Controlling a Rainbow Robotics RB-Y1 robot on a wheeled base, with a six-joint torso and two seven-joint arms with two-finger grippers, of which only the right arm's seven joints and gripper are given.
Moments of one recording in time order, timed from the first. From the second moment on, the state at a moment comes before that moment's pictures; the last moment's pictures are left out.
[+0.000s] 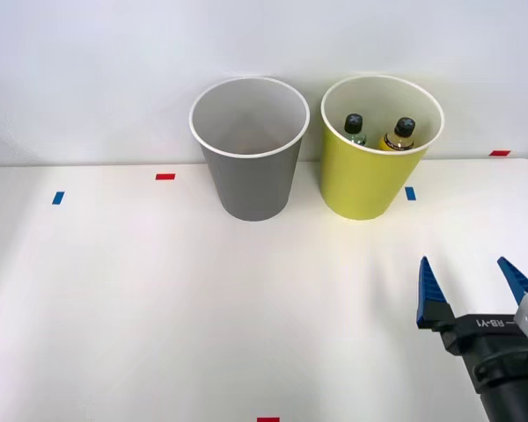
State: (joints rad) arm 0.72 -0.36 0.21 -2.26 -1.18 -0.20 2.52
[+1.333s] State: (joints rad) arm 0.93 -0.17 0.20 -2.05 -0.10 -0.34 1.52
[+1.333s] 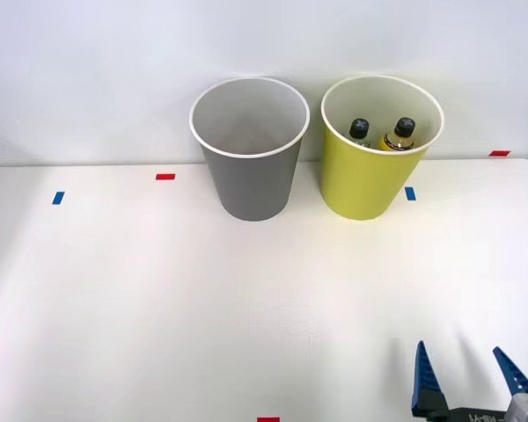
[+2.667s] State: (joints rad) arm 0.88 -0.30 0.32 -1.87 0.10 -0.68 1.36
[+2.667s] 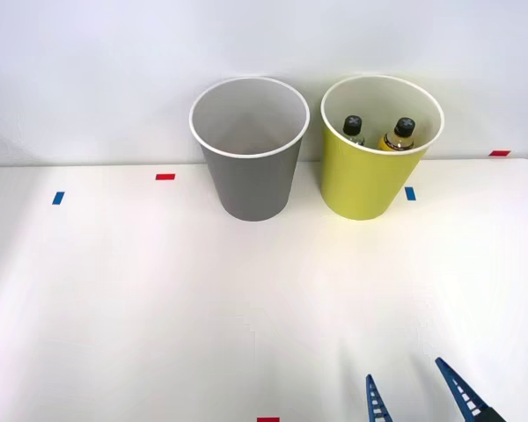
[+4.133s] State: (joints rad) arm 0.89 -0.28 0.30 -1.87 0.10 -0.69 1.37
